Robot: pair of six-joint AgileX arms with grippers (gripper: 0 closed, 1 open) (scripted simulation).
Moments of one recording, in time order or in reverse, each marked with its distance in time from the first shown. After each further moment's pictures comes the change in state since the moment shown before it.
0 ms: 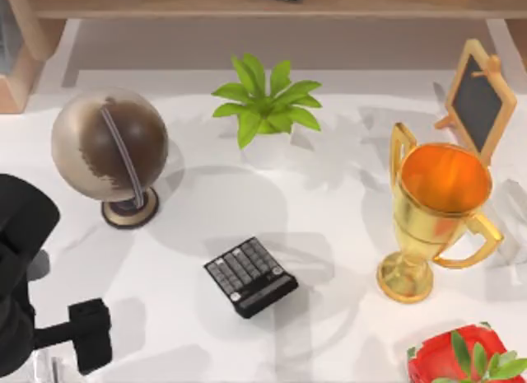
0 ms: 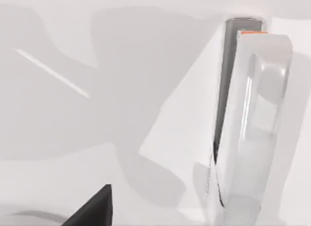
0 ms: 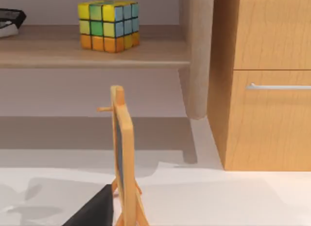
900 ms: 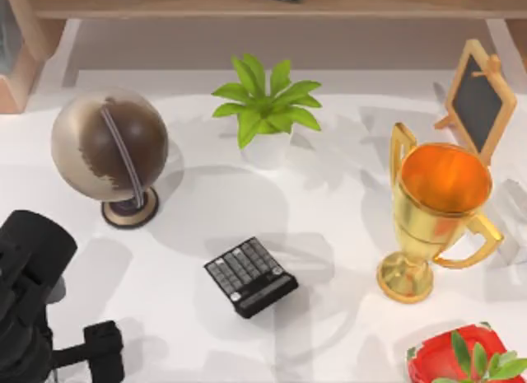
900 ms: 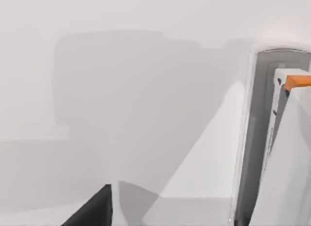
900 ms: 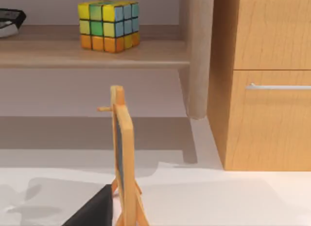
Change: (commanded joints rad) left arm 0.004 0.113 -0.150 0.263 -0.001 0.006; right arm 0.000 0.000 0.000 0.000 0.000 0.000
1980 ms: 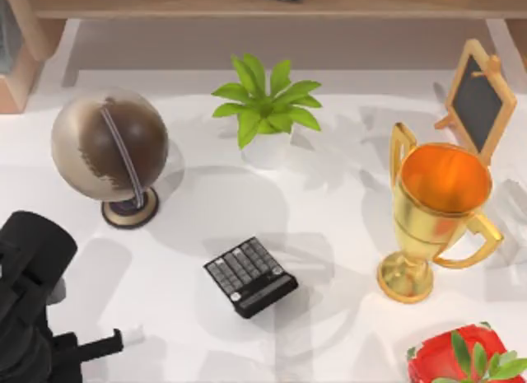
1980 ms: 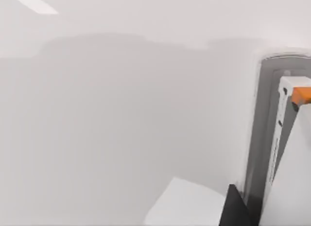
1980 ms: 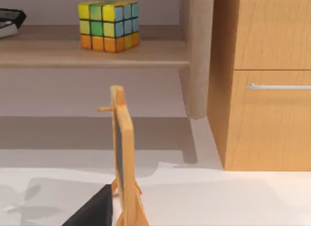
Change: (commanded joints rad) left arm 0.000 0.000 0.000 0.000 0.000 0.000; right arm 0.000 0.000 0.000 0.000 0.000 0.000
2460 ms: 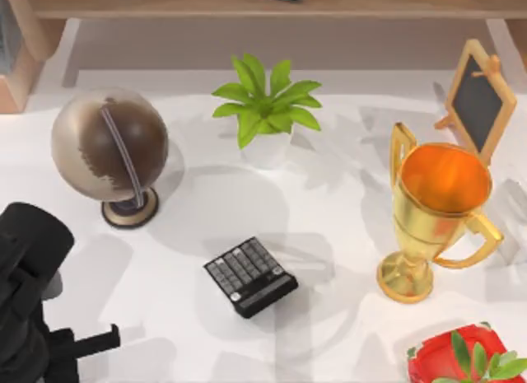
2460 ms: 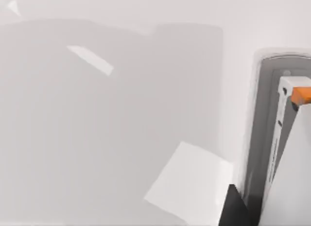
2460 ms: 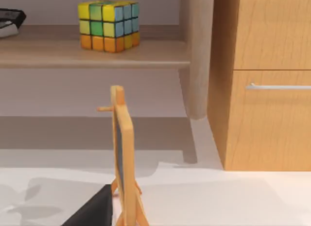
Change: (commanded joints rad) left arm -0.001 -0.033 0.039 -0.074 -0.001 -0.001; right arm 0.000 0.000 0.000 0.000 0.000 0.000
